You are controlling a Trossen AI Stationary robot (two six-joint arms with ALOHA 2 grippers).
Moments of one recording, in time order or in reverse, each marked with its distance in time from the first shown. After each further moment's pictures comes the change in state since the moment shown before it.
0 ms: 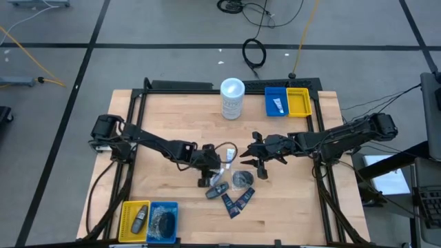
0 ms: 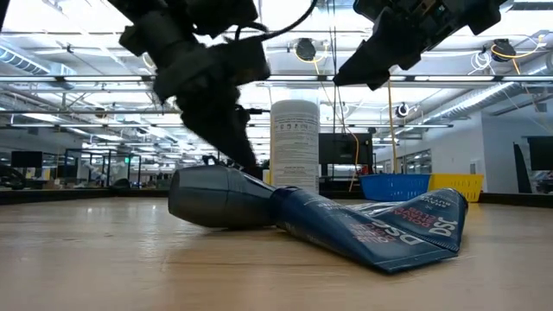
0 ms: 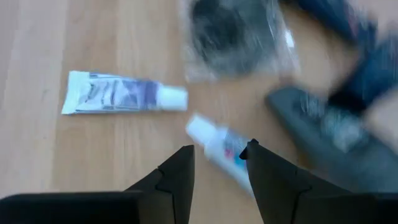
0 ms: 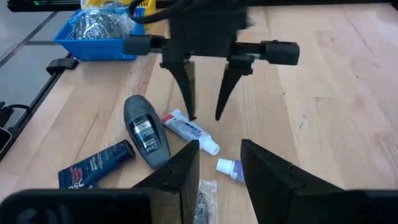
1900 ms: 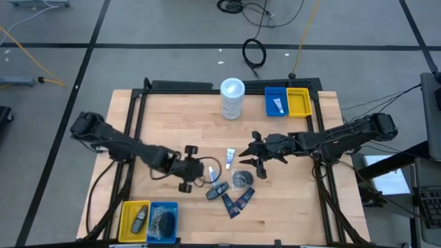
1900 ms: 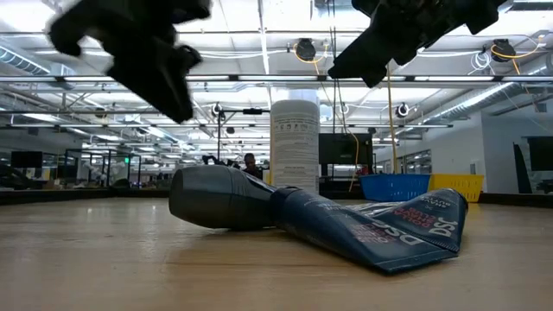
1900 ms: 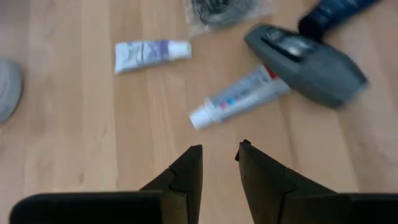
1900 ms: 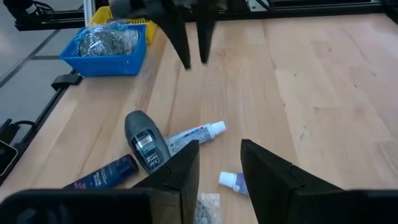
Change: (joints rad) left arm -0.191 -0.231 -0.001 -0.354 -0.278 0.007; right arm 0.000 0.000 0.000 0.043 -0.003 0.021
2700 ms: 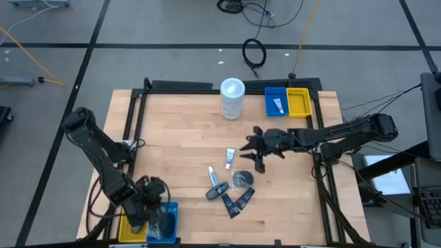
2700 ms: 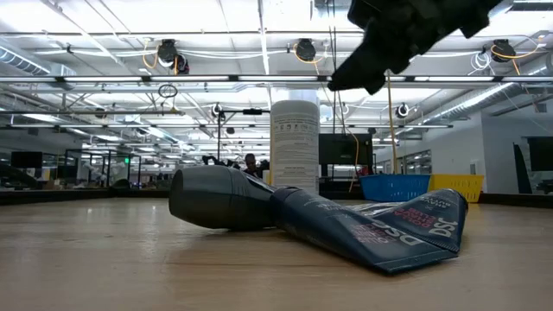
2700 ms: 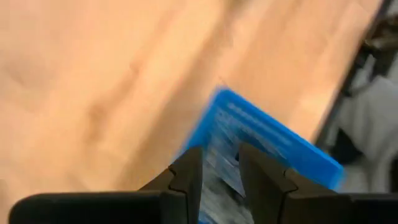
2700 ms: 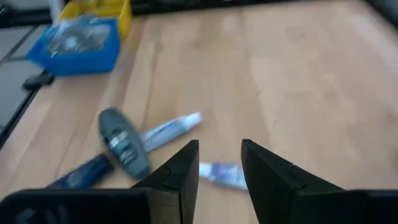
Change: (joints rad) left arm -0.583 -0.138 0.000 -0.324 -0.009 -1.410; right arm -0.063 -0.002 0.013 -0.059 -0.003 0.014
